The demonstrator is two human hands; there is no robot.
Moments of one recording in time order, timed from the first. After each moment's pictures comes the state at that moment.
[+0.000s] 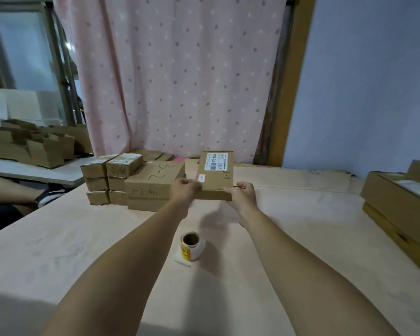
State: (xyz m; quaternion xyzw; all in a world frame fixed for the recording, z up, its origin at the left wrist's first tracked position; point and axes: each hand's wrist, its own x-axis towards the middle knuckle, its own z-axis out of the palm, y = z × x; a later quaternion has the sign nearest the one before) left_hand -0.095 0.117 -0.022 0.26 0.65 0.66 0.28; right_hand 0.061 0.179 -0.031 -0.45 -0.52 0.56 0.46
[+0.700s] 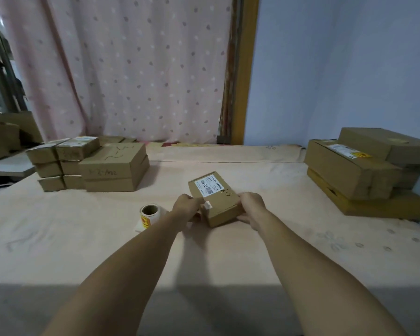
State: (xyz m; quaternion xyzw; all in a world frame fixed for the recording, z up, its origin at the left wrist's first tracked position) left_hand 0.044 0.093 -0.098 0.36 0.69 0.49 0.39; right_hand 0.230 0.141 -0.082 -0.56 -0.47 0.56 0.39
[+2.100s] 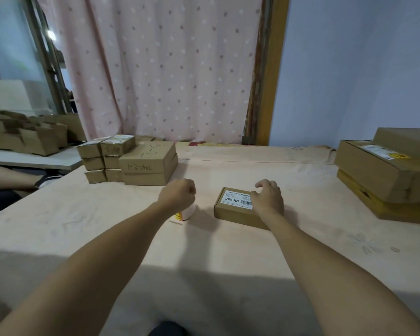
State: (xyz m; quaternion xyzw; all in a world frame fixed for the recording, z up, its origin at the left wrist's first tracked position) left_hand -0.040 0.020 -0.055 0.60 0.77 0.22 -0.01; right_hand 0.199 0.130 -0.090 -0.59 -0.71 0.15 0.36
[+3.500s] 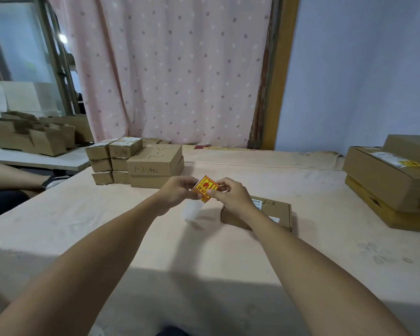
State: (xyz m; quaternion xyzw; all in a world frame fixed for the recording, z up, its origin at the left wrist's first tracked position) left_hand -0.068 0.000 -0.037 0.56 0.58 0.47 0.36; right_hand 0.118 0.089 -0.059 -0.38 -0.77 0.38 0.36
